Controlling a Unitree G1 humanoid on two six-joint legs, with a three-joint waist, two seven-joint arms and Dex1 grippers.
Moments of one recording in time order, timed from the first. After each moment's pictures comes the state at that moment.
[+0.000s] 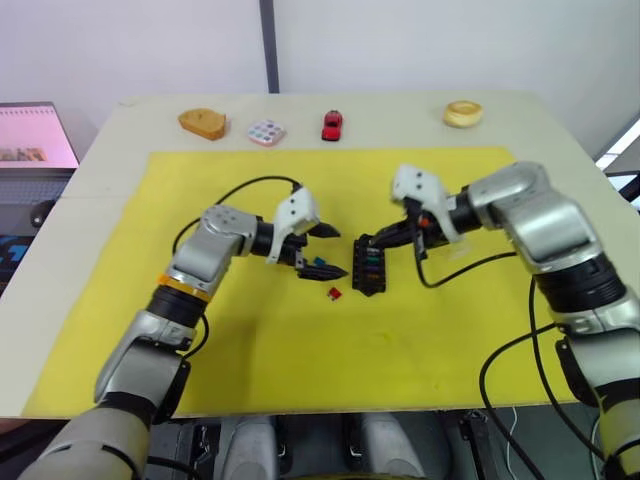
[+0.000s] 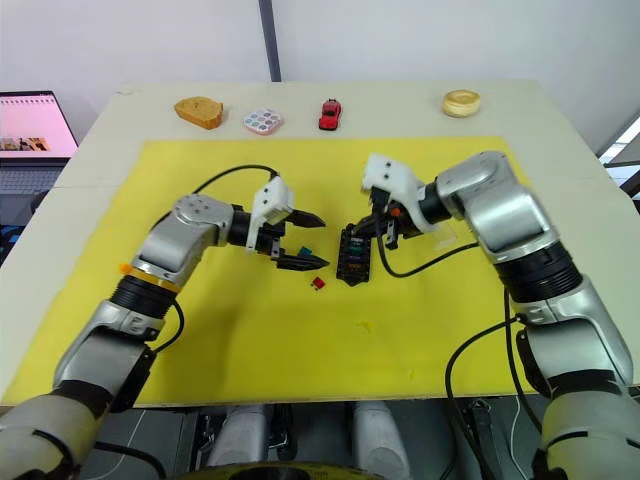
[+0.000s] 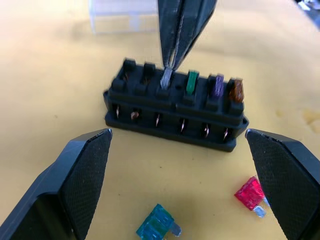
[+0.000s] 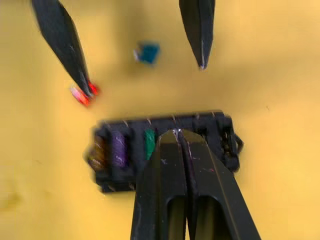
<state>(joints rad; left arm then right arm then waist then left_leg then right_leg) -0.79 0.42 -0.27 0.27 -0.23 0.38 -1.24 -0.91 -0.76 0.30 0.00 0.18 0.81 1.33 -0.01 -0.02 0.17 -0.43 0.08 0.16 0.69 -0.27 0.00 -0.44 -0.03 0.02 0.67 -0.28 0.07</state>
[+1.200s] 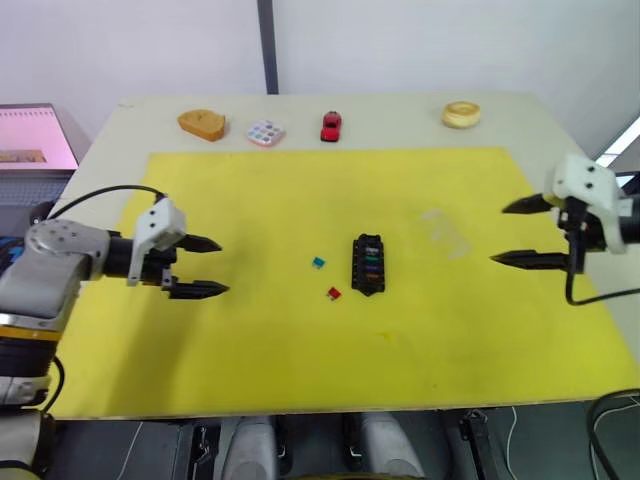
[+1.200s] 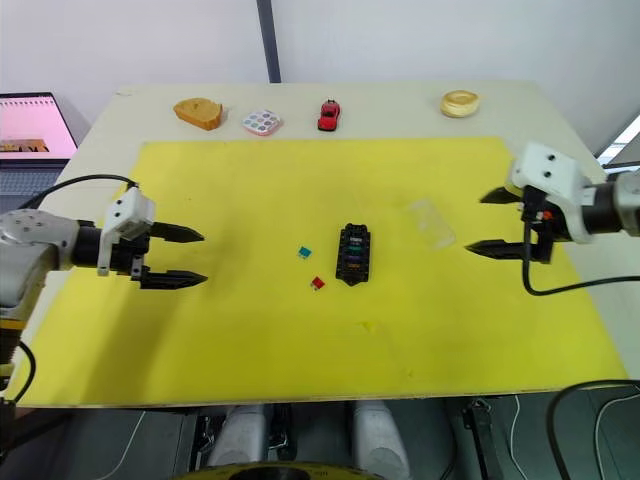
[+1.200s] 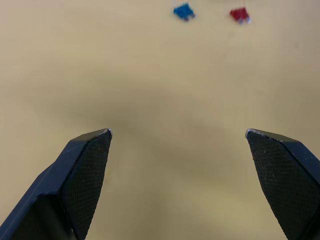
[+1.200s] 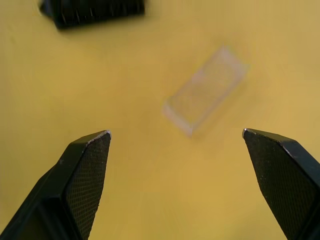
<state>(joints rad) -0.47 0.92 -0.01 0.05 -0.35 0.47 -1.38 -0.52 -1.22 -0.09 -0.08 0.29 0.59 1.35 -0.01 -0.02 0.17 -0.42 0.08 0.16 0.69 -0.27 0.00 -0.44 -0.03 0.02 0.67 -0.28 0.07</state>
